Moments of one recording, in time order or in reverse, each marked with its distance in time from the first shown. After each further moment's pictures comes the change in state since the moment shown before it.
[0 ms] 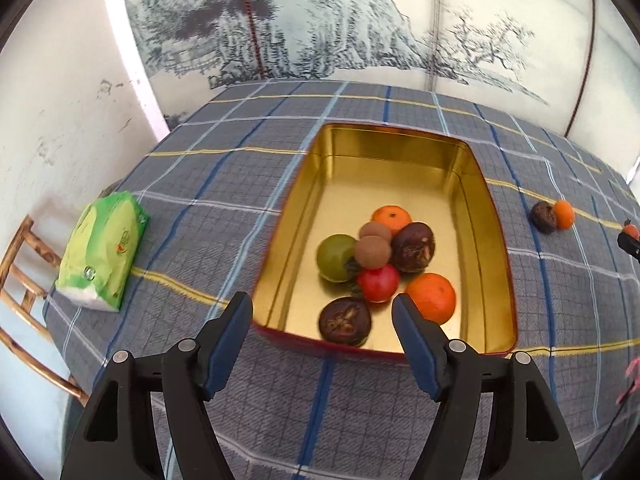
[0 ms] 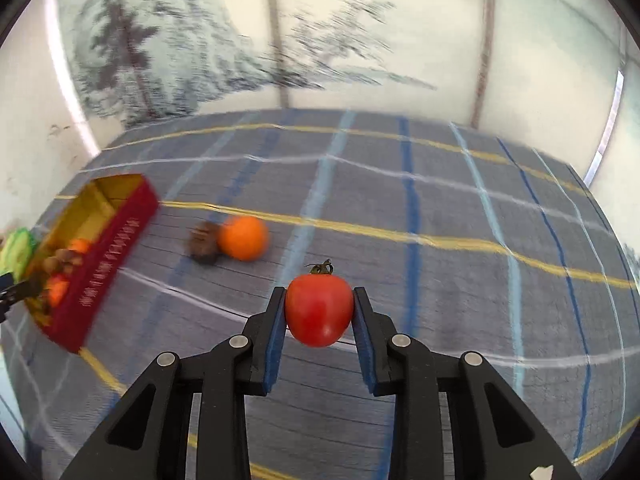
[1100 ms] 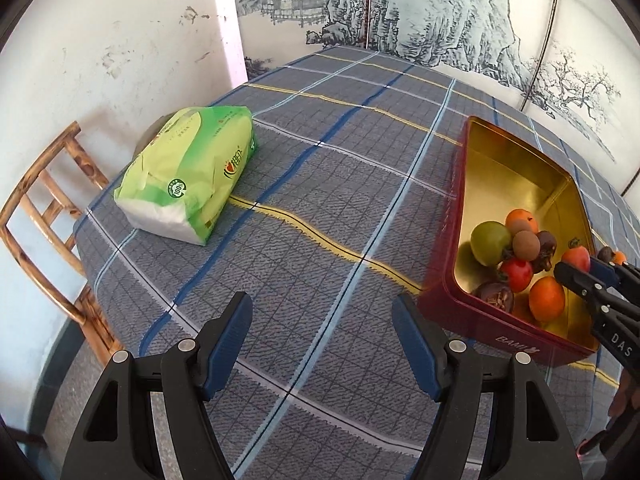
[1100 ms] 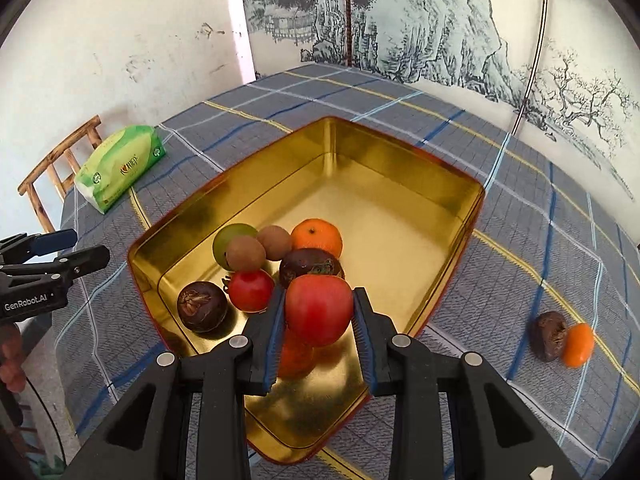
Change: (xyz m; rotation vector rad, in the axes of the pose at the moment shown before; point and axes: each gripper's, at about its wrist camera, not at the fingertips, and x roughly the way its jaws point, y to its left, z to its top) left arm 0.013 0.105 -0.030 -0.259 0.084 0.103; right arm 0.063 0.244 0.010 -0.385 0.119 0.296
